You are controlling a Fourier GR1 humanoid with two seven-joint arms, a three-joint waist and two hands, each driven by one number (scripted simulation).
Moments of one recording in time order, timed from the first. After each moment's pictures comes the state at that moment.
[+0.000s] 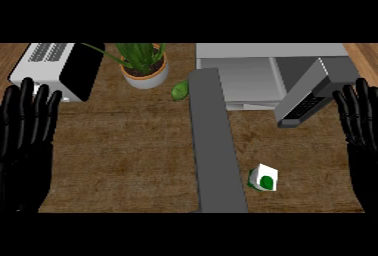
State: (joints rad) left arm 0.00 0.05 -0.01 -2.10 0.04 0.03 0.00; right arm 0.00 -0.13 0.01 -2.10 0.03 0.01 -0.01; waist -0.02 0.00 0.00
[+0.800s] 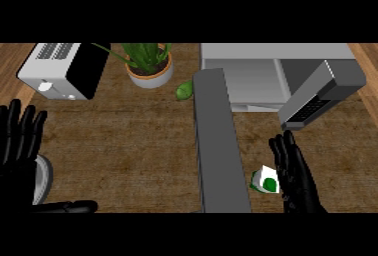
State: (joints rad) left arm 0.13 0.07 0.08 -2.09 0.10 -0.01 0.00; right arm 0.20 0.00 0.61 -2.26 0.45 -0.32 0.15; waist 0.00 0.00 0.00
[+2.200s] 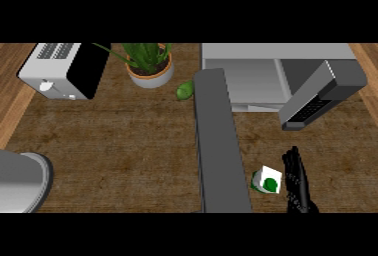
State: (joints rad) left arm 0.44 0.09 0.31 -2.30 0.36 -0.26 0.01; right arm 0.38 -0.11 0.49 -1.93 0.21 -0.54 -0.19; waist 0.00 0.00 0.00
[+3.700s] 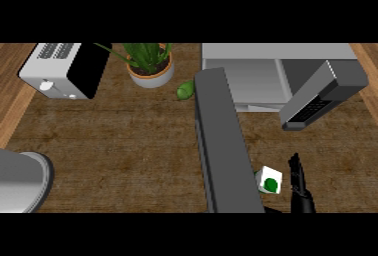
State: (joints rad) left arm 0.43 0.03 0.45 -2.33 0.44 -0.39 0.07; right arm 0.14 -0.07 0.10 -1.07 -0.07 -0.32 -0.81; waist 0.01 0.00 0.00
